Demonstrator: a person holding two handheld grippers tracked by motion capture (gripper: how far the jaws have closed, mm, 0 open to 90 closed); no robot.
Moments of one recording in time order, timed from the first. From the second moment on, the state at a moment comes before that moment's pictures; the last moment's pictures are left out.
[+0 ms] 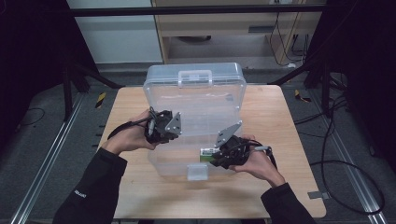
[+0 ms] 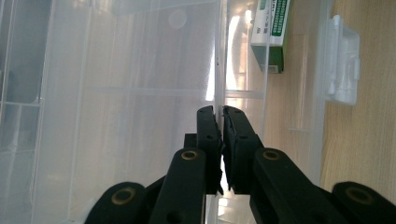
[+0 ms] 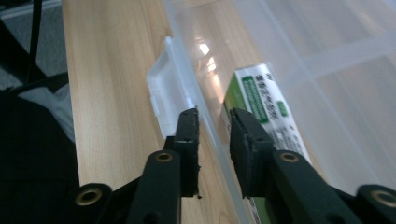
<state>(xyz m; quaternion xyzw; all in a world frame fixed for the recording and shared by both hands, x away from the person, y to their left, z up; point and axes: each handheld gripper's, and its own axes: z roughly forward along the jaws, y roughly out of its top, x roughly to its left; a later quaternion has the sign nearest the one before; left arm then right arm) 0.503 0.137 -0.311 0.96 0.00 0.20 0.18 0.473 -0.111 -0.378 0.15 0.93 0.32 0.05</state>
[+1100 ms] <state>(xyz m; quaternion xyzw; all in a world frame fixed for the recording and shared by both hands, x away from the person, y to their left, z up) 0.497 0.138 -0.316 0.96 0.00 0.19 0.18 0.493 -0.185 -0.336 0.33 0.78 0.50 0.16</state>
